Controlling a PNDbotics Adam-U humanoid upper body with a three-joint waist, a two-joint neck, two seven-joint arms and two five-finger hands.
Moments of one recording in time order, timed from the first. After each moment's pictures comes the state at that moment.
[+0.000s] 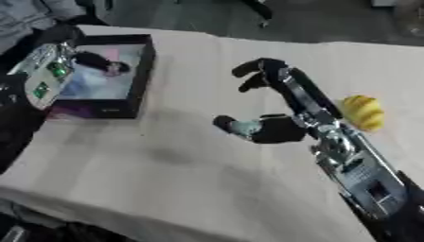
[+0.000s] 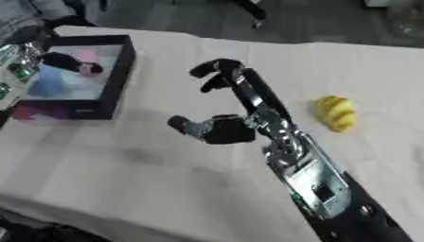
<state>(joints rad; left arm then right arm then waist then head) -0.83 0.74 -0.23 -1.08 -0.67 0.67 -0.17 -0.78 -0.15 0.56 -1.60 0.14 0.11 -0.04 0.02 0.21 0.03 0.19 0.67</state>
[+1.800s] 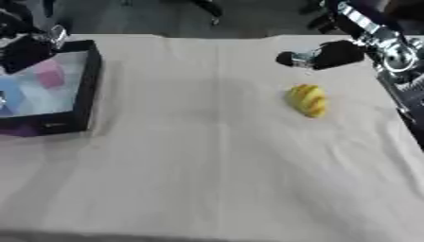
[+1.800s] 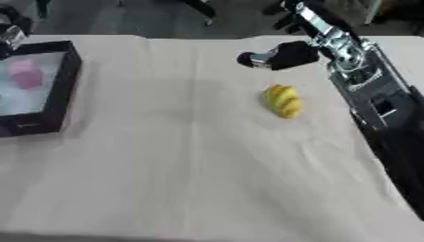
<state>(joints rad) -0.53 0.67 -0.10 -1.75 -0.23 0.47 0.29 -0.90 -0.52 0.28 -1.44 0.28 0.26 0.25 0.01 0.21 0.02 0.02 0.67</state>
